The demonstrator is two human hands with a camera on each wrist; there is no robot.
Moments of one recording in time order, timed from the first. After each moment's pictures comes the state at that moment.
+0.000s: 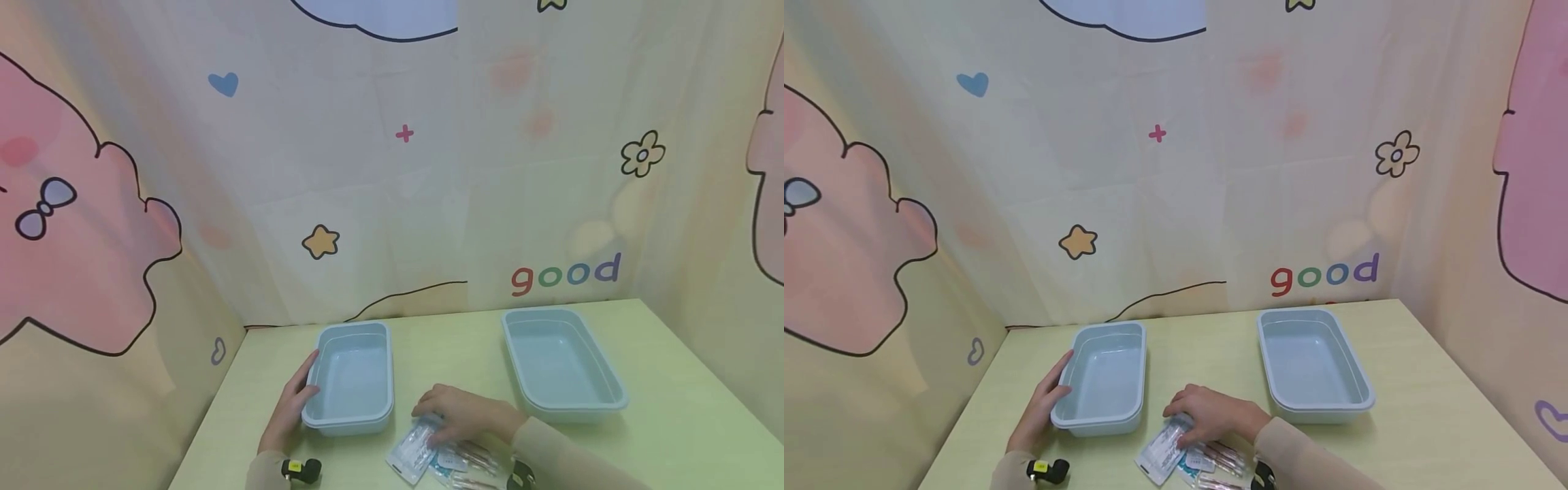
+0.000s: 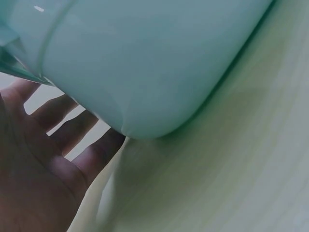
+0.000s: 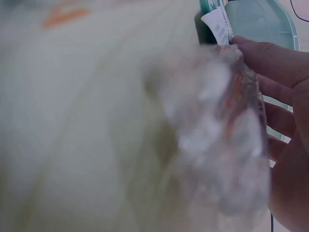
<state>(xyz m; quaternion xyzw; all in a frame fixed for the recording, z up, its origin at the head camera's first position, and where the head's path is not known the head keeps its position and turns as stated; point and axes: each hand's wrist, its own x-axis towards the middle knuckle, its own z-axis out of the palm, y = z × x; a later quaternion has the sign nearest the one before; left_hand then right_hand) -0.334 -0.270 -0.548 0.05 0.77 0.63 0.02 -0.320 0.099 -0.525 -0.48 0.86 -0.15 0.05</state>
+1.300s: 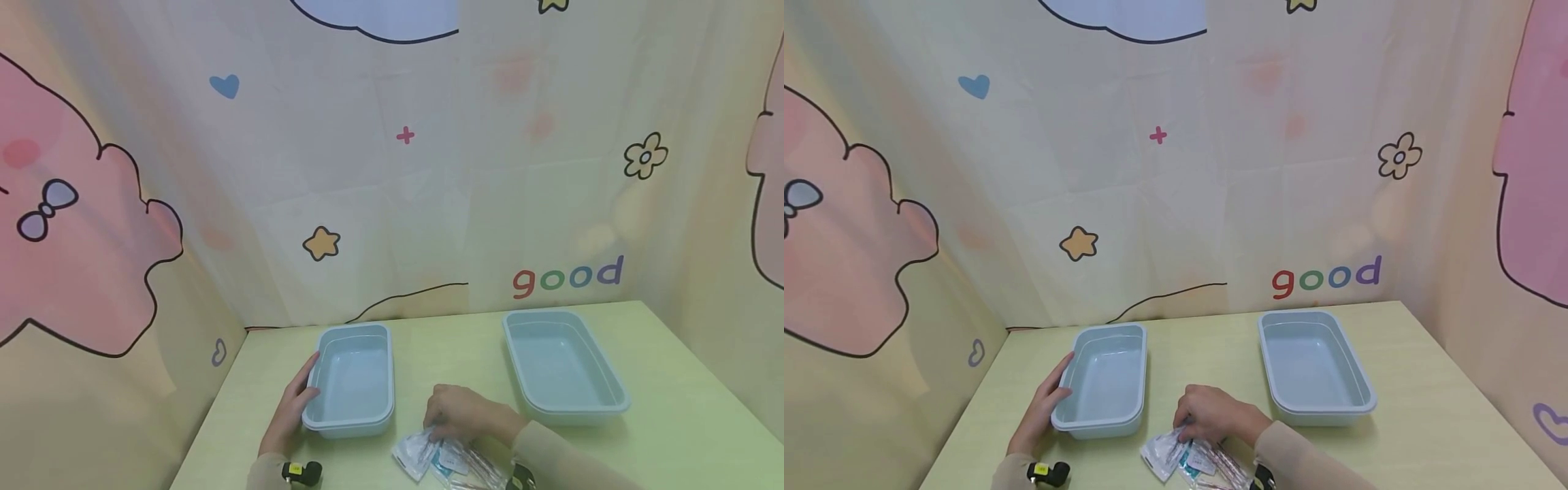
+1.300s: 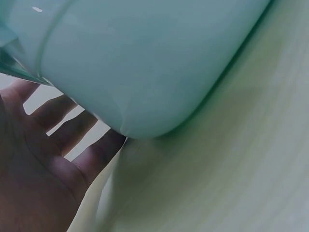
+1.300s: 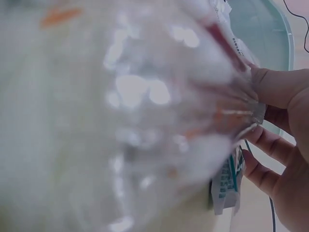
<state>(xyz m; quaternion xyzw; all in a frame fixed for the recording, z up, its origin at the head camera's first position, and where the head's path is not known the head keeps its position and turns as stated) -0.334 -0.267 -0.547 0.05 0.78 0.63 0.01 -0.322 0.101 -0.522 -0.46 0.87 -0.16 0.04</state>
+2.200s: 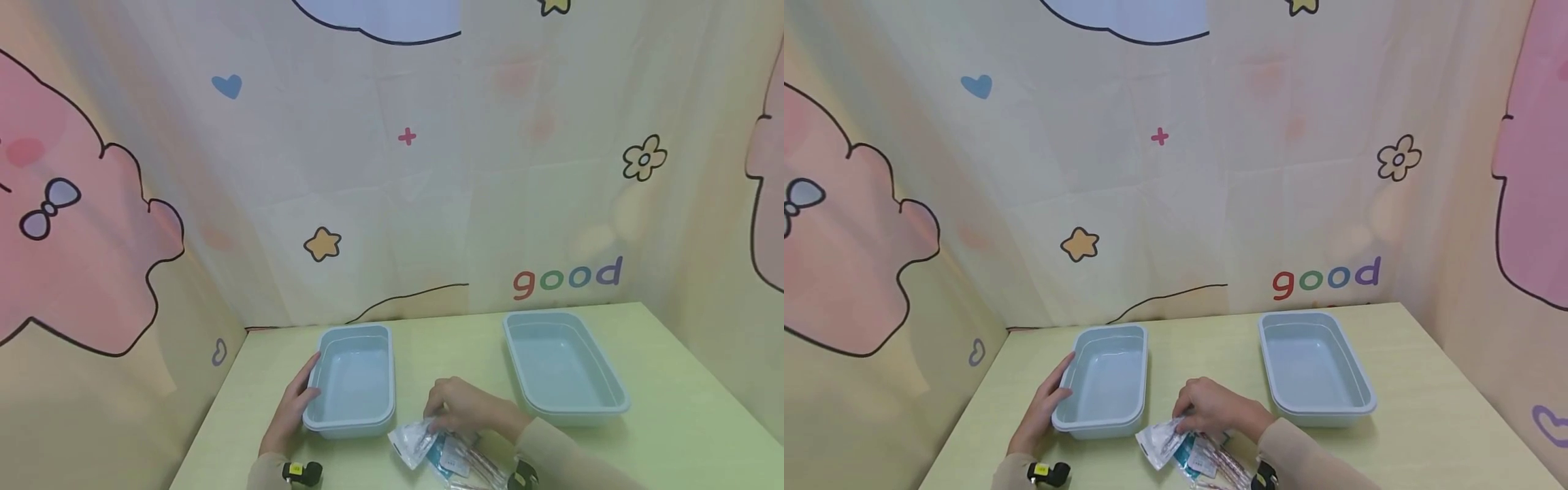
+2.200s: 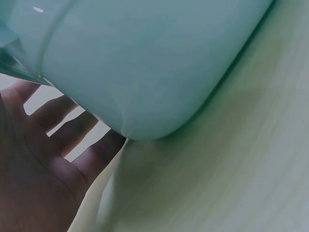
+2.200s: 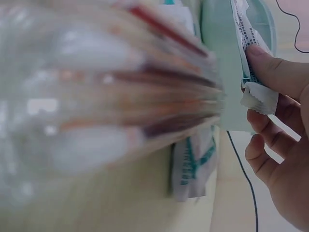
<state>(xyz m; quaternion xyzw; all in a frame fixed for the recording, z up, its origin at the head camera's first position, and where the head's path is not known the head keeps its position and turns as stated) -0.334 -0.268 -0.548 0.05 0.78 0.62 0.00 -0.323 0.103 -0.507 -0.44 0.86 -0.25 0.05</state>
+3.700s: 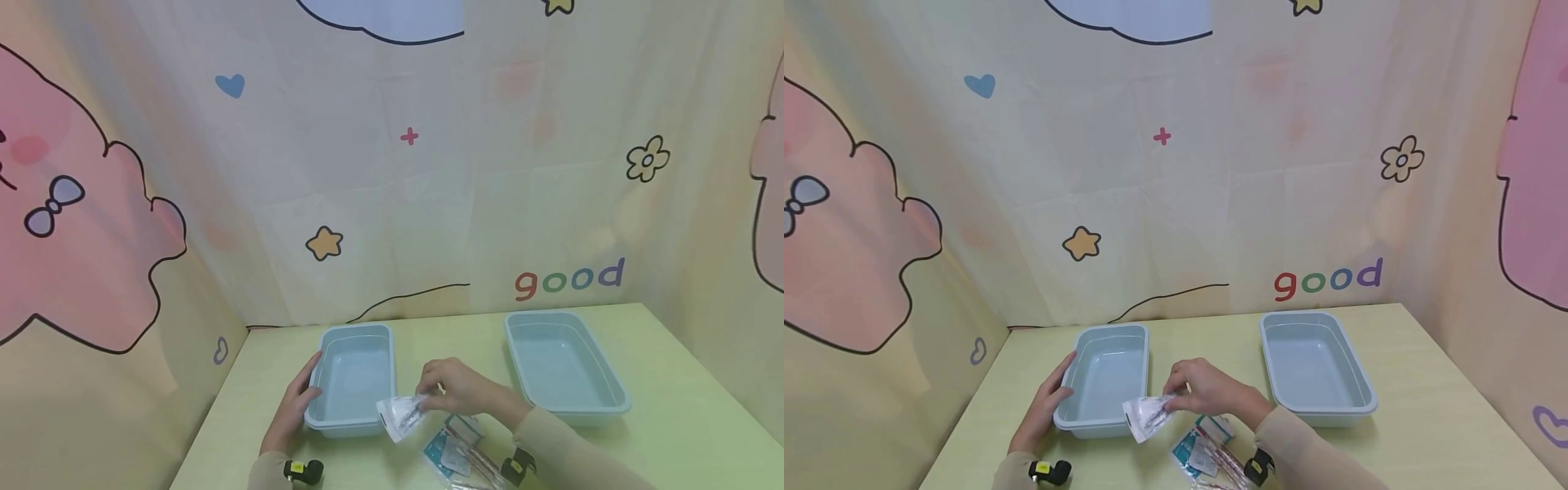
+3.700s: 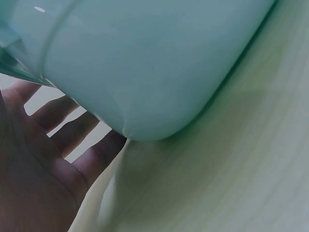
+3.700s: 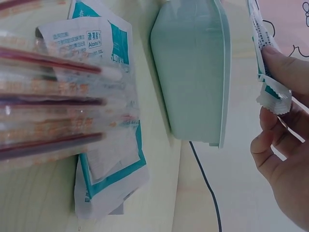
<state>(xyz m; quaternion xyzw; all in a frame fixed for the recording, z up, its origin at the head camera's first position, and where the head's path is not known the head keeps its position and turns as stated) -0.334 -0.267 -0.549 0.06 0.78 0.62 -0.01 -0.324 0.094 -0.469 -0.49 0.81 -0.31 -0.05</state>
